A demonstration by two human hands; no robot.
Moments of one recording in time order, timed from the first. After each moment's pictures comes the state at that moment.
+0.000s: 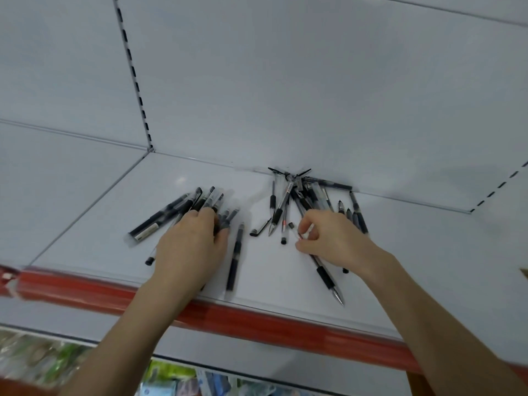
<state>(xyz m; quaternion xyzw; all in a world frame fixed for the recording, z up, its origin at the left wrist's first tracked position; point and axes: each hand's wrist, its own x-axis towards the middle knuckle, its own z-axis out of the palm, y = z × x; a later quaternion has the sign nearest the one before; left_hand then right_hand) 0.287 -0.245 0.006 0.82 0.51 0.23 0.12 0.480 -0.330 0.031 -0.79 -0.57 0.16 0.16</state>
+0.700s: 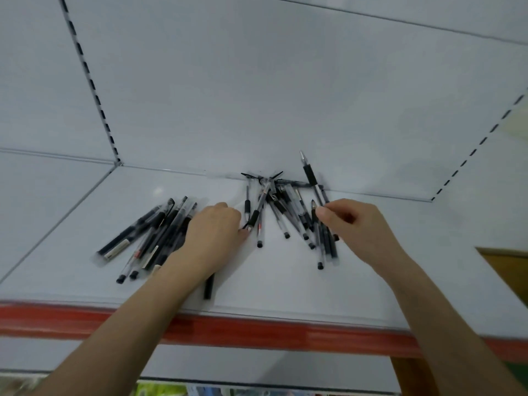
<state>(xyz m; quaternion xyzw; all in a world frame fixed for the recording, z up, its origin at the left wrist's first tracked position) 0.347 -0.233 0.018 0.92 0.38 0.09 0.07 0.508 -0.374 0.047 -0.79 -0.45 0.10 0.40</state>
